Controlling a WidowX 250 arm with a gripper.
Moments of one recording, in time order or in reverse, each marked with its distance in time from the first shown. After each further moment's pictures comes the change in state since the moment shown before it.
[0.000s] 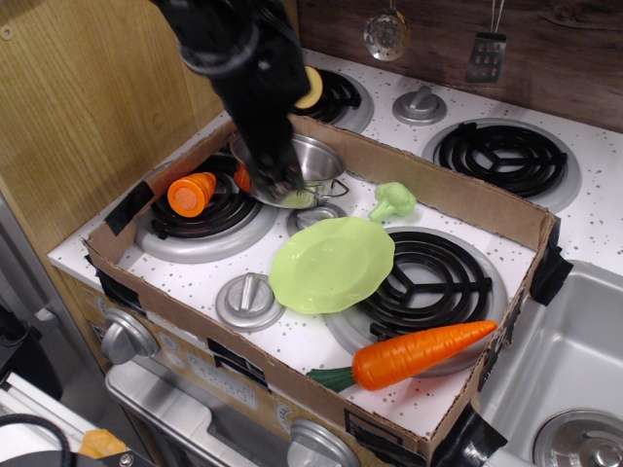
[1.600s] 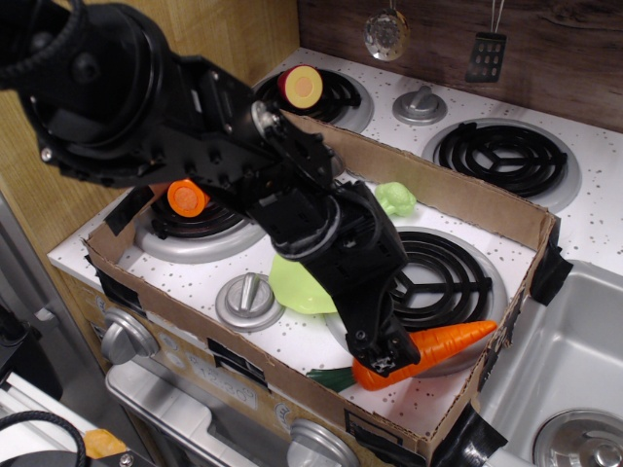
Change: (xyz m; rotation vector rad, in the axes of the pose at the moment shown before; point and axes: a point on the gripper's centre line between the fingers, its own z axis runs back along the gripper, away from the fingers) arm 0.017 -0.111 -0.051 -0.375 -0.204 0.008
